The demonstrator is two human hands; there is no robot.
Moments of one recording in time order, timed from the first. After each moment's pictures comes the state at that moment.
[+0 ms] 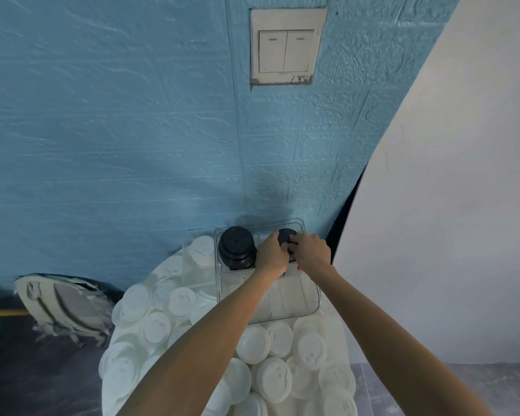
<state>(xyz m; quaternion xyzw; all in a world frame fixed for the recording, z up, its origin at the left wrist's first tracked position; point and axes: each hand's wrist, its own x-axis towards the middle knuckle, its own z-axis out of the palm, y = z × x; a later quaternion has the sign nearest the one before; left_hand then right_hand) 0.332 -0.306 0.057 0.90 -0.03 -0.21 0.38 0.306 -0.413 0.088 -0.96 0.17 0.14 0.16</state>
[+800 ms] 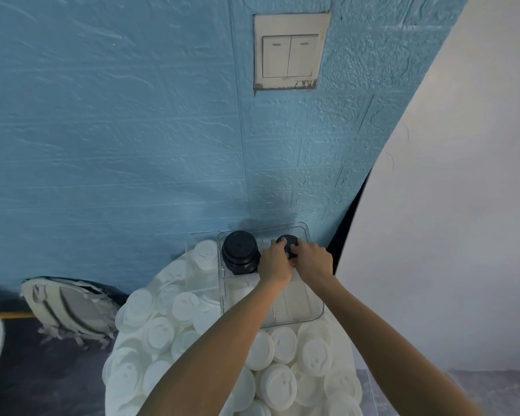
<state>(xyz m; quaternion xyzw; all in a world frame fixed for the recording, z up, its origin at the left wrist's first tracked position) 0.320 -0.305 0.081 0.94 -0.07 -0.19 0.28 0.298 -0.404 0.080 -0.98 0.14 0.12 0.09</state>
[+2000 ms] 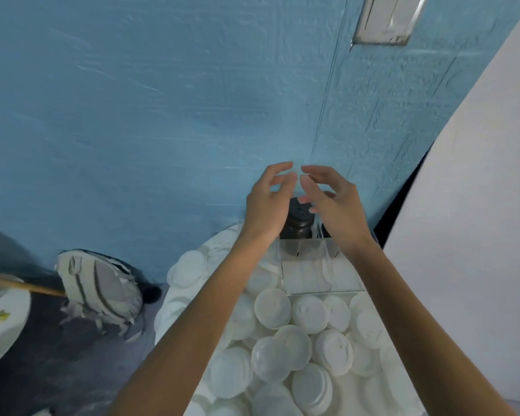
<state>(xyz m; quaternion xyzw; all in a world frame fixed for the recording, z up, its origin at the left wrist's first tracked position) 0.269 -0.132 0.206 0.74 -0.05 -0.01 0.67 0.231 -0.255 0.220 -0.78 0.07 -0.14 0.60</state>
